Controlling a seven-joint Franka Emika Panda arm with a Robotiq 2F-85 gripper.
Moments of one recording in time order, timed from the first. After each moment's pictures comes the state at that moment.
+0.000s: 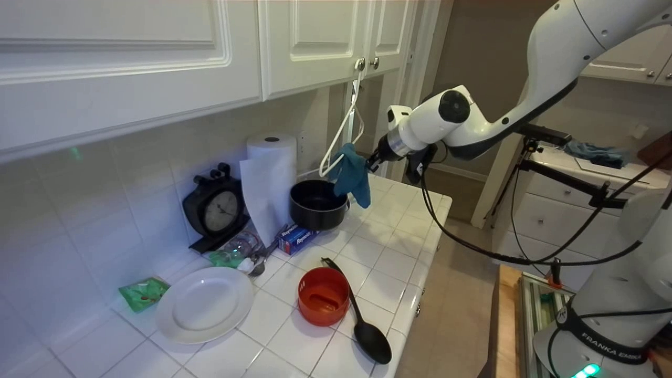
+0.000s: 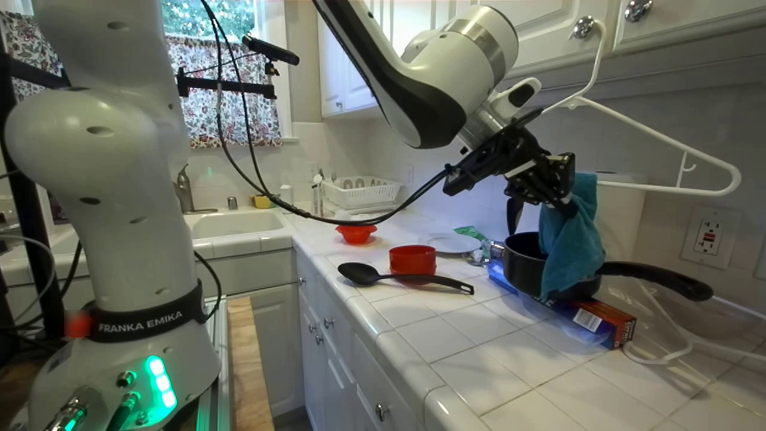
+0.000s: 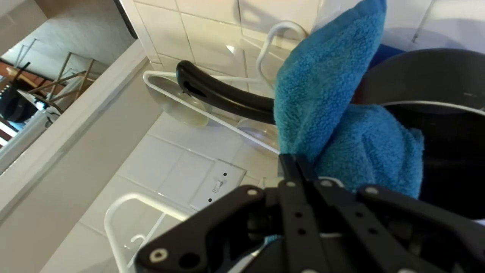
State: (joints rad) arm -0.13 0.00 -0.24 -2.33 -1.78 2.99 1.26
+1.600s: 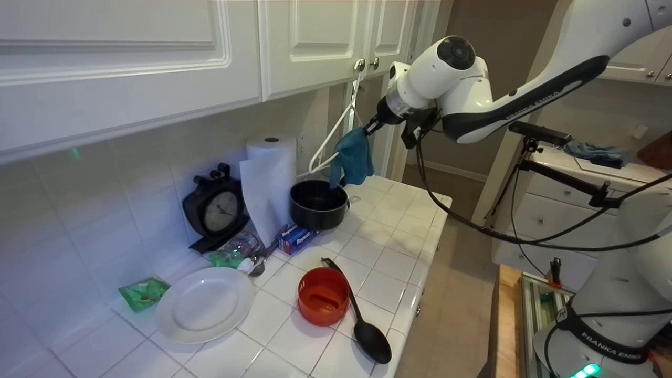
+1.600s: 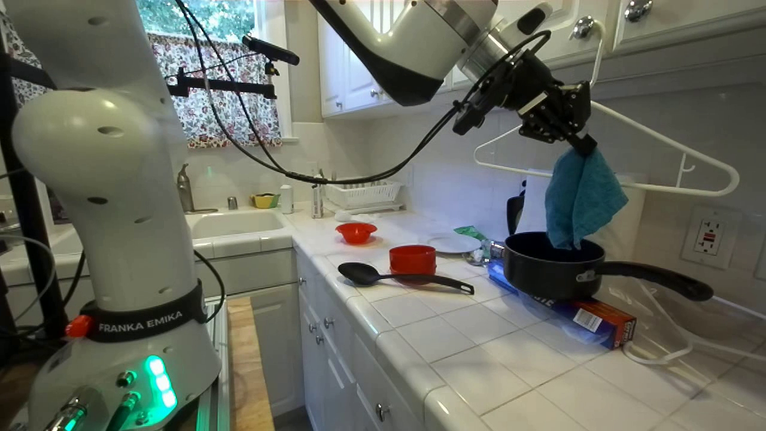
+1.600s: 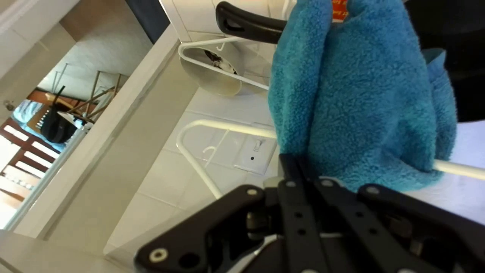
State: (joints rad) arm -0.07 -0.15 -0.23 -2.32 -1.21 2.85 0.84
